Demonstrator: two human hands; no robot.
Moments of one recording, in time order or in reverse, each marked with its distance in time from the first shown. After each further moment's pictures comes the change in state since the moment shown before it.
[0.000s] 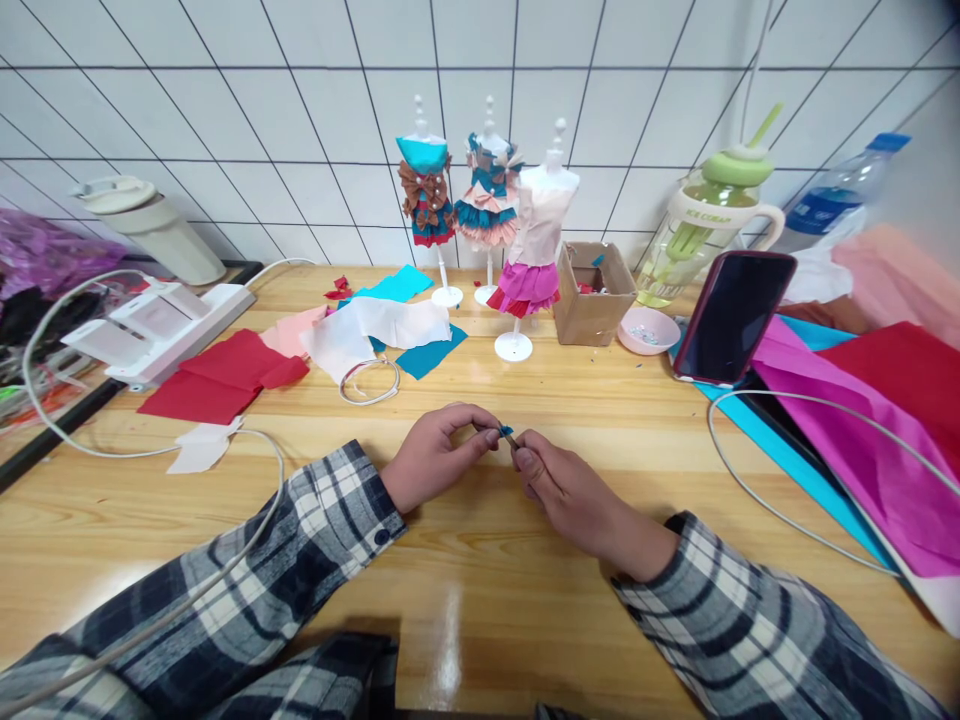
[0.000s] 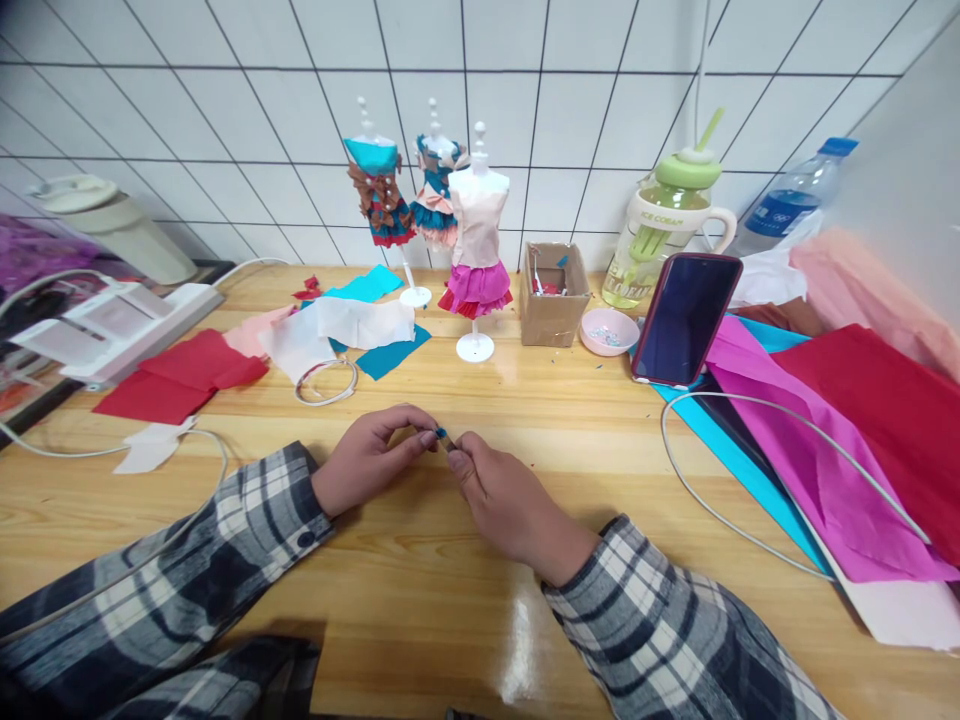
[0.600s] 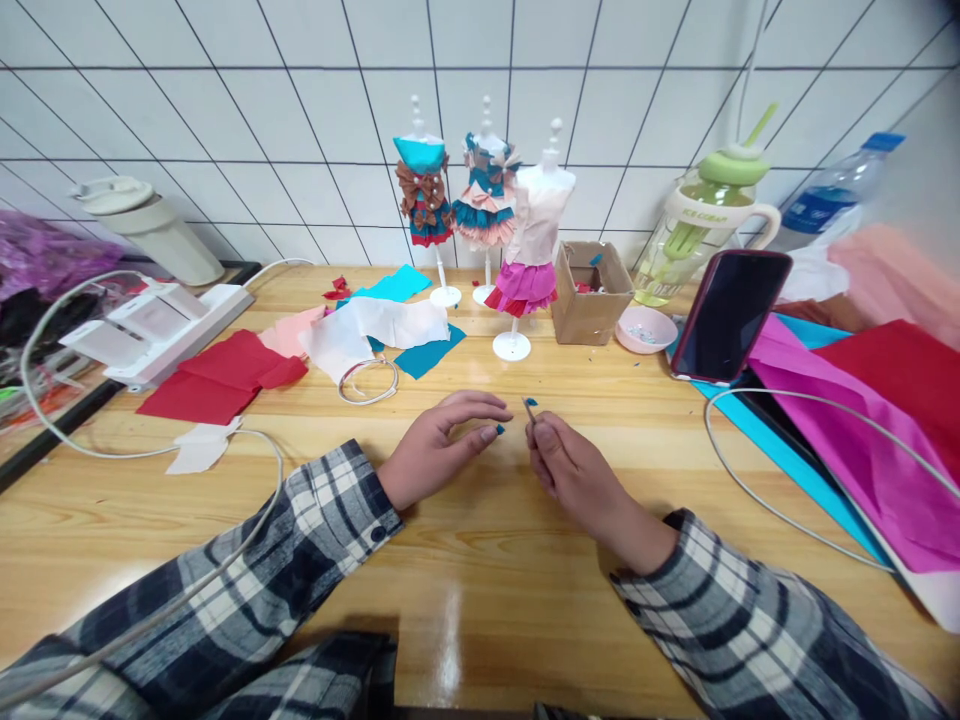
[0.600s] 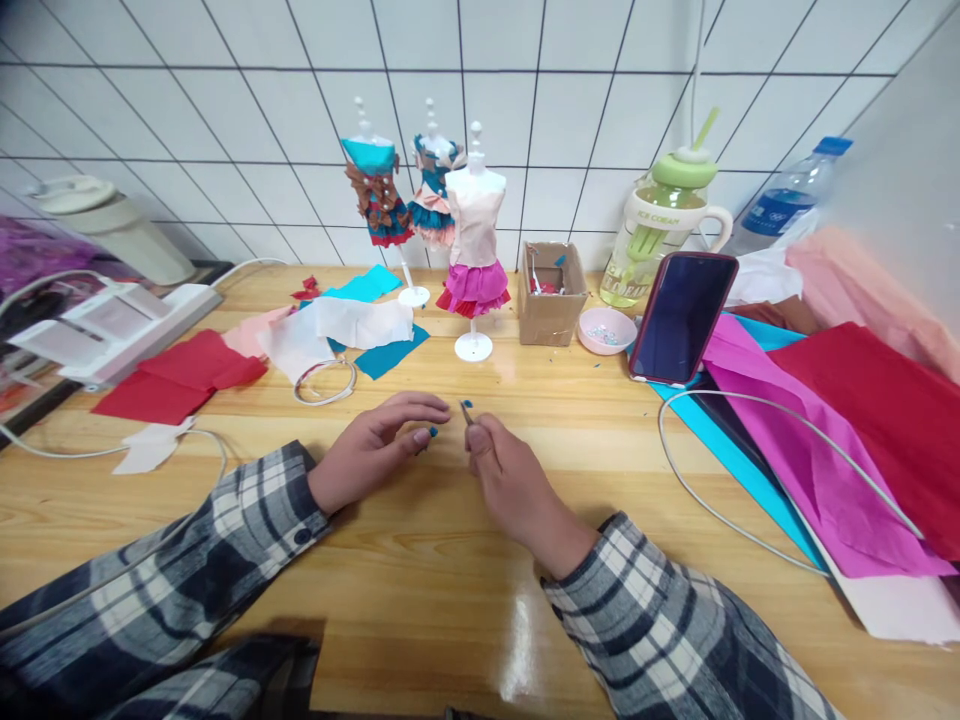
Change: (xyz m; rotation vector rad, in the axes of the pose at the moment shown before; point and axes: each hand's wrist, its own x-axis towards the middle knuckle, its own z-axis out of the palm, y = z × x) left_hand 0.002 -0.002 -0.002 -0.096 -0.027 0.070; right_hand 0.005 0.002 -0.002 0.409 0.183 0.068
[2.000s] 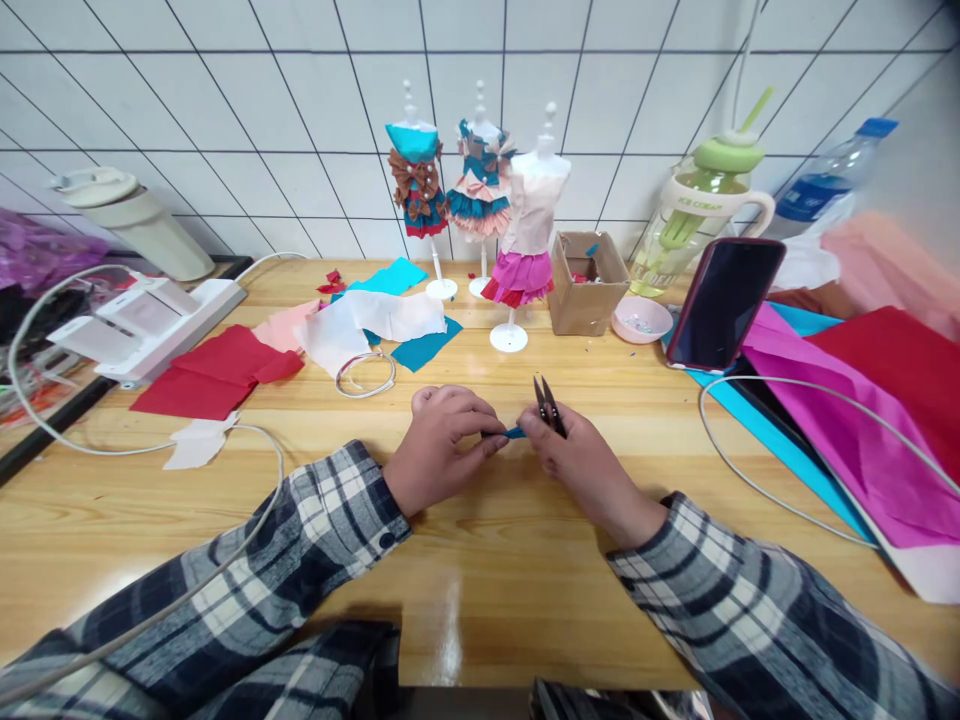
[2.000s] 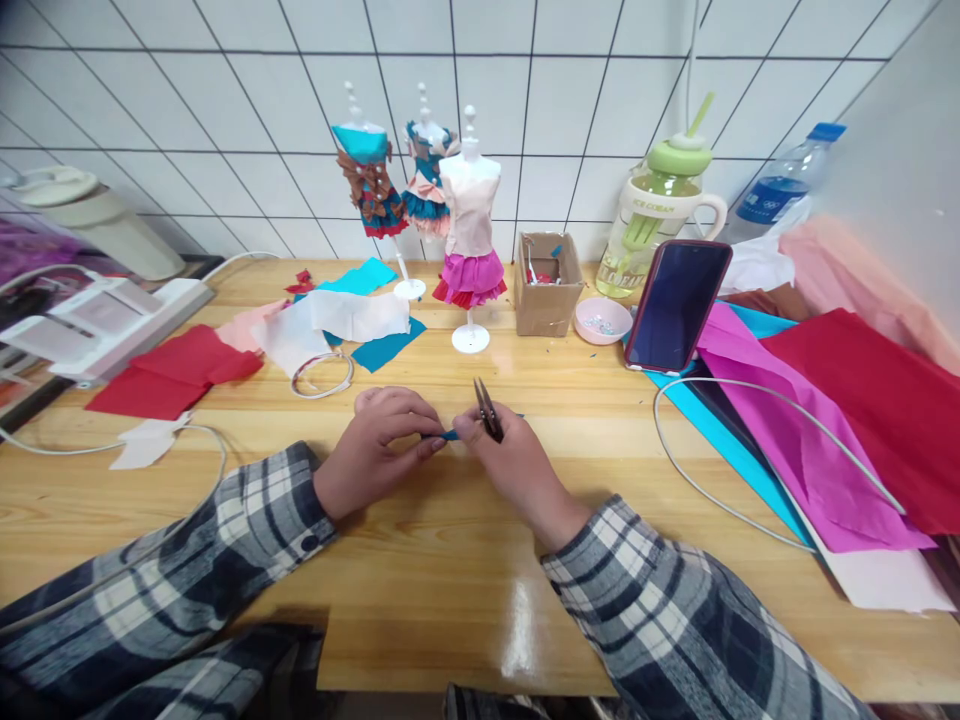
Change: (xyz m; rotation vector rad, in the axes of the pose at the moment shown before) left_hand -0.004 0.007 0.007 0.458 0.011 0.110; right_hand 0.003 0.001 -0.001 0.170 0.095 0.073
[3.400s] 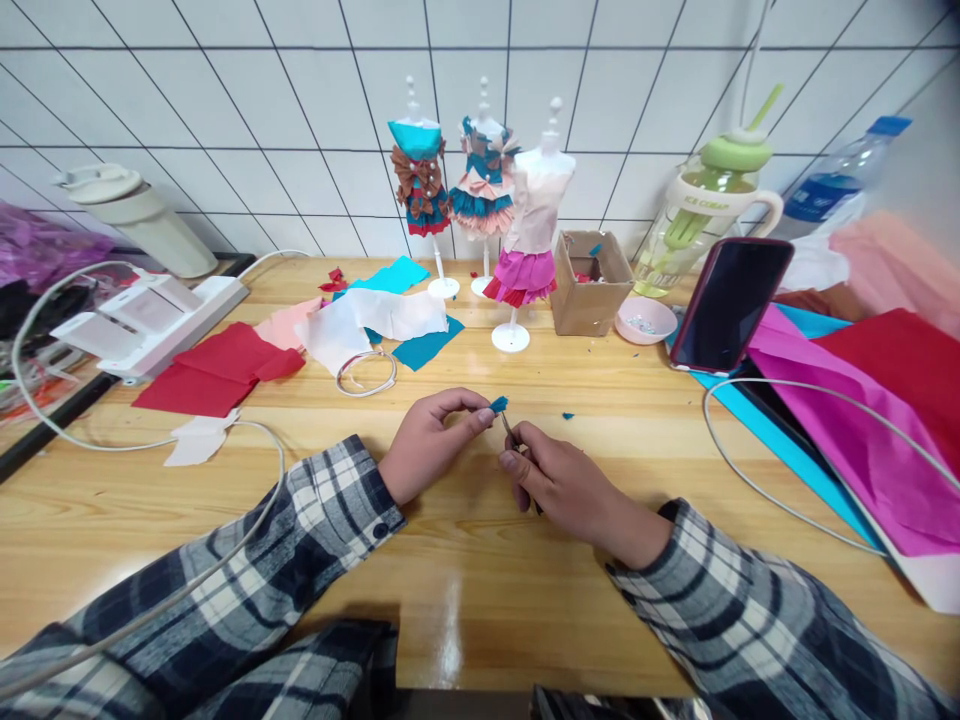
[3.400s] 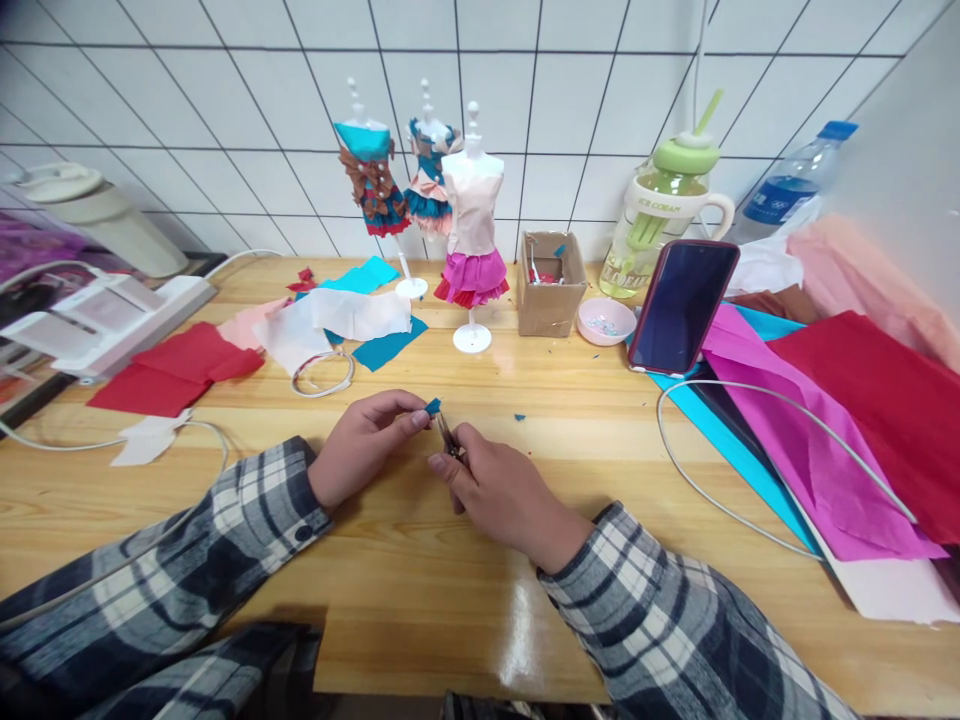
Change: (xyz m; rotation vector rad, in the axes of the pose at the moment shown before) left_hand 0.000 -0.008 0.004 -0.584 0.089 -0.312; right_hand -0.012 -0.009 0.005 -0.671 -0.324 -0.086
